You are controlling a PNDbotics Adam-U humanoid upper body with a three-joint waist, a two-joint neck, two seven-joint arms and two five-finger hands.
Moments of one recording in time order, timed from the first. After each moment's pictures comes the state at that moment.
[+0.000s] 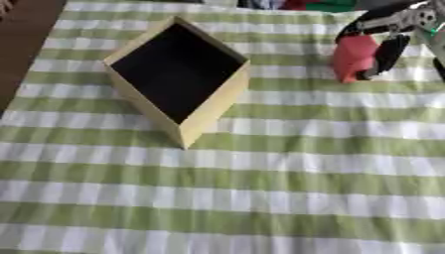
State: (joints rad) left arm -0.20 0.24 0.14 -1.98 -0.12 -0.21 0.37; right arm -1.14 -0.68 0.26 -0.90 0.89 -0.20 0.82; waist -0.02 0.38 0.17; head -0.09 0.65
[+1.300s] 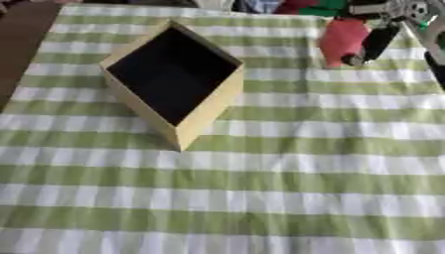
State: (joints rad) left arm -0.20 0.23 0.14 -1.98 -0.12 -0.20 0.37; right arm -1.18 -0.66 0.26 -0.95 0.87 -0.15 0.72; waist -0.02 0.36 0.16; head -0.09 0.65
